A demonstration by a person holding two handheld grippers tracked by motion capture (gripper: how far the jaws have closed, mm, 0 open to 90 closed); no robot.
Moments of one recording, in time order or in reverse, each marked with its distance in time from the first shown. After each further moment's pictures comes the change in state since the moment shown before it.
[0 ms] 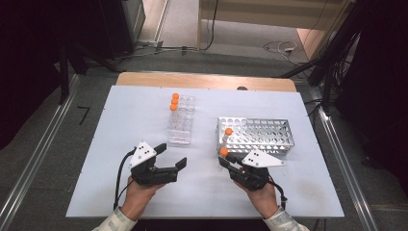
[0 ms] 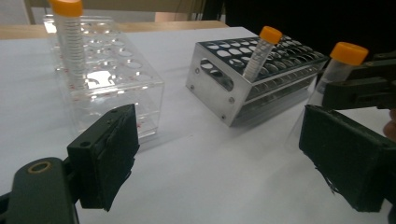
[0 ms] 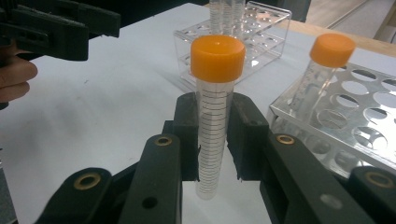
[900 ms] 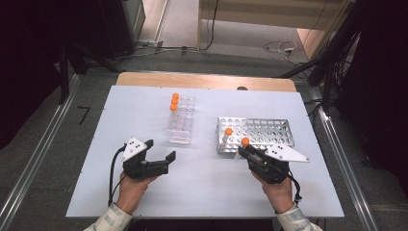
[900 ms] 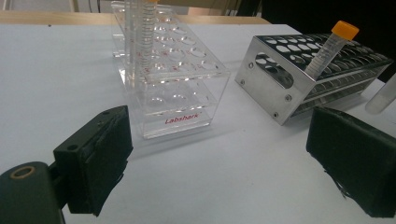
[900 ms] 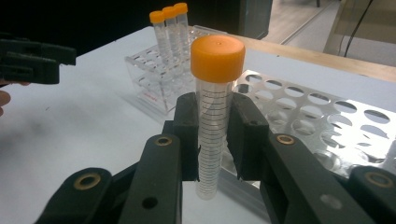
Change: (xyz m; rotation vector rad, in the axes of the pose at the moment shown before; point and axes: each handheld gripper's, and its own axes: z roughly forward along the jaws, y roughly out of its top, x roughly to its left) left arm 0.035 -0.007 0.000 0.006 0.133 -0.059; right arm -0.035 0.004 -0.031 -0.067 -0.109 0.058
